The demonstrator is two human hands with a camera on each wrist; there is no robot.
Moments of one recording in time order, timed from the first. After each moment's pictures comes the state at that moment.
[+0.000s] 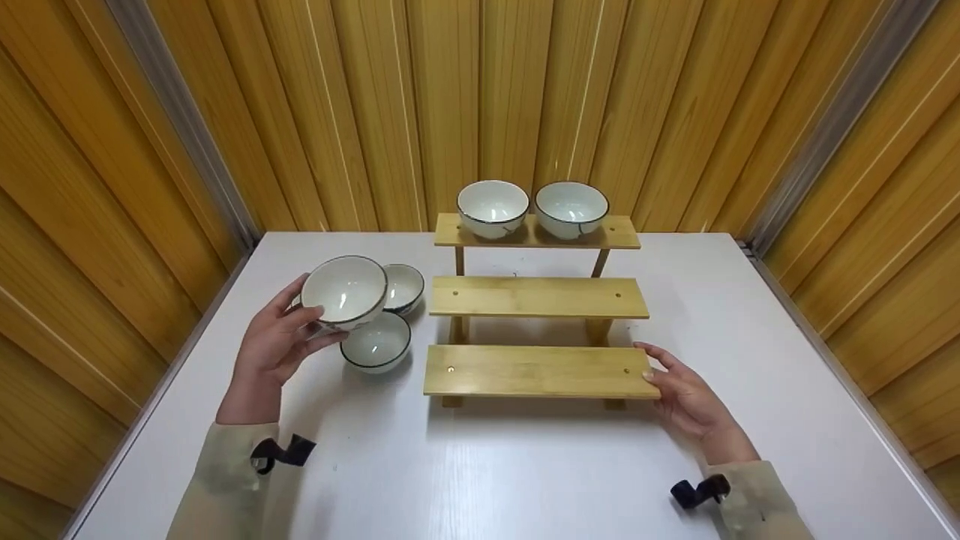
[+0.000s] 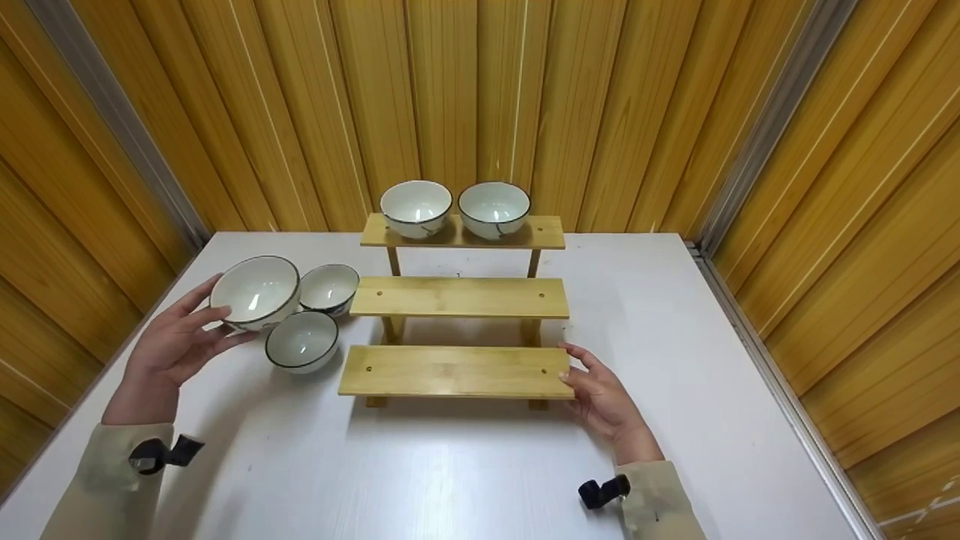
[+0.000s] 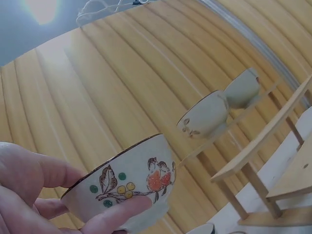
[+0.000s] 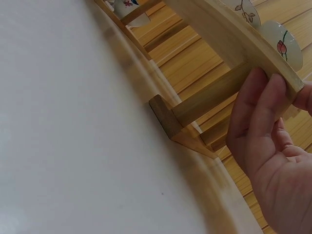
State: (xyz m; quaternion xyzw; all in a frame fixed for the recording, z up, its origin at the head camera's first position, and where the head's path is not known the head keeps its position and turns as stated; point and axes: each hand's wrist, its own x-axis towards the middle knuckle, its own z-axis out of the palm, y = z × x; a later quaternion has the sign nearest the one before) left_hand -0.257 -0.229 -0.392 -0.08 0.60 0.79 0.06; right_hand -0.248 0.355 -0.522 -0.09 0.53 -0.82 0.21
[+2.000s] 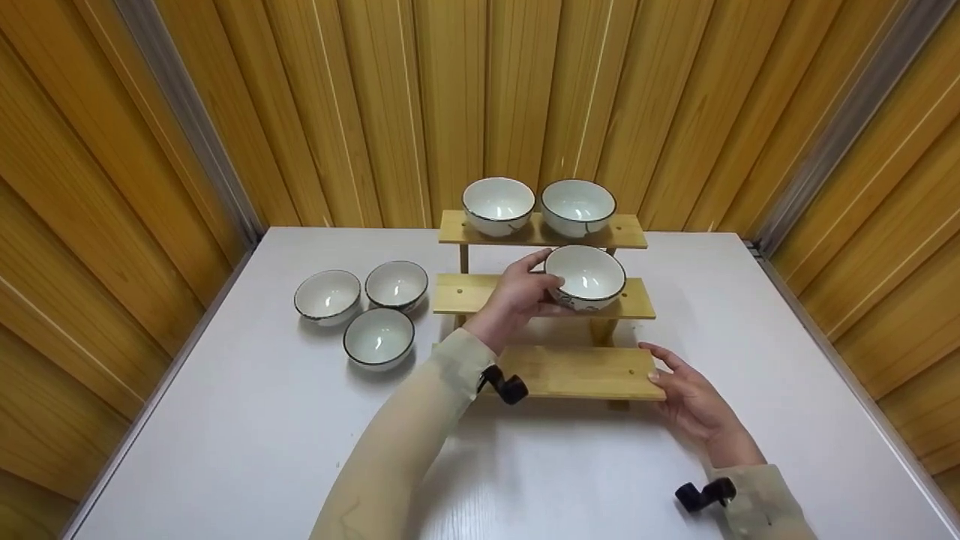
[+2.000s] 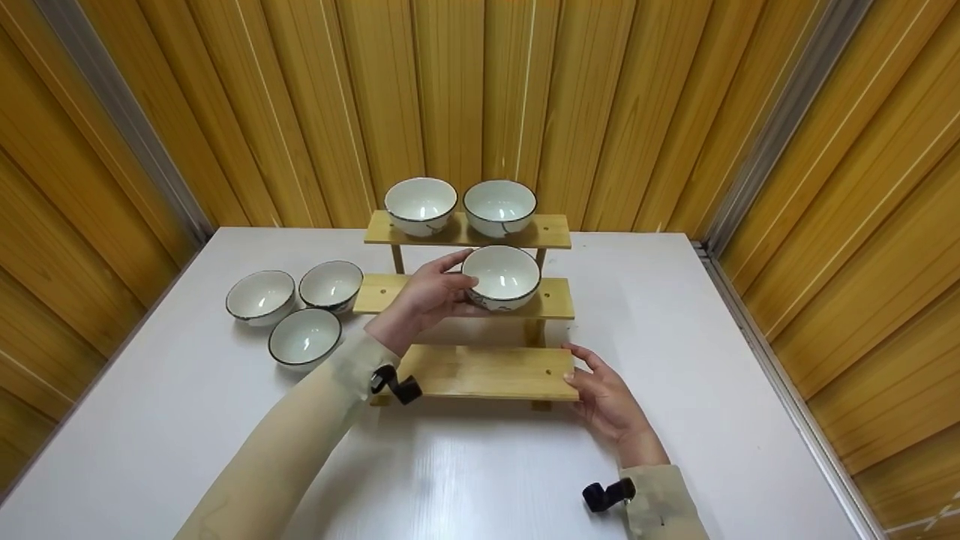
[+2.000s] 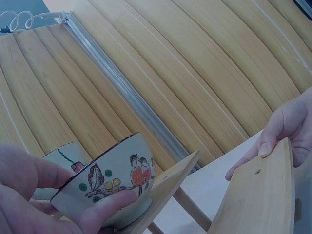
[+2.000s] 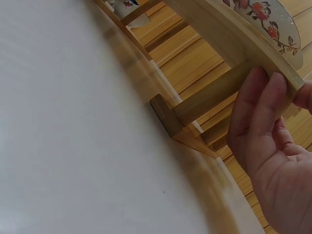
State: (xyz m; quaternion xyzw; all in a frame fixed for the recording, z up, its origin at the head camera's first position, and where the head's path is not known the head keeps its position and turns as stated) left_hand -0.341 0.057 -0.395 0.00 0.59 0.79 0.19; right_hand -0.249 0.356 -0.523 -0.09 0.54 -0.81 0.21
